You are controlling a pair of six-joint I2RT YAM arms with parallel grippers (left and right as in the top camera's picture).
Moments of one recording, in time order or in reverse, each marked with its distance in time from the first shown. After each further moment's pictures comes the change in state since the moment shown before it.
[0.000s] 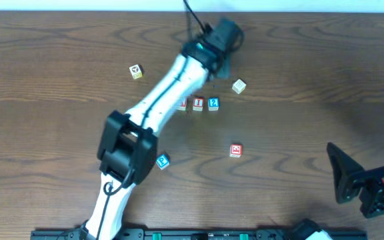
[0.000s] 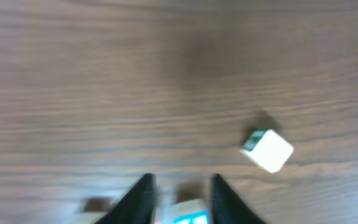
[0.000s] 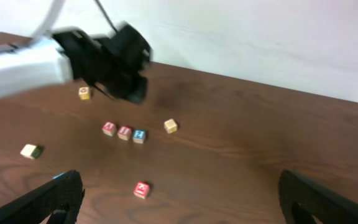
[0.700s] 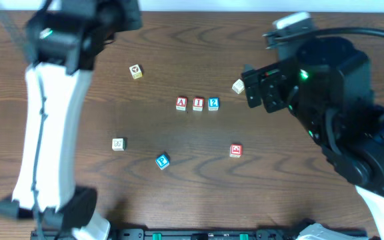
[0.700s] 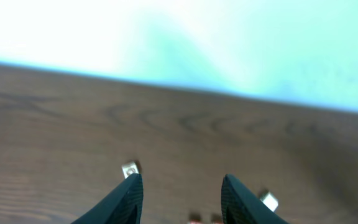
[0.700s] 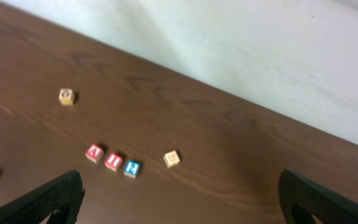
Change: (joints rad) left arm 0.378 -0.506 0.171 -0.214 0.103 0.164; right arm -0.015 0.372 -0.102 0.380 -0.017 -0.168
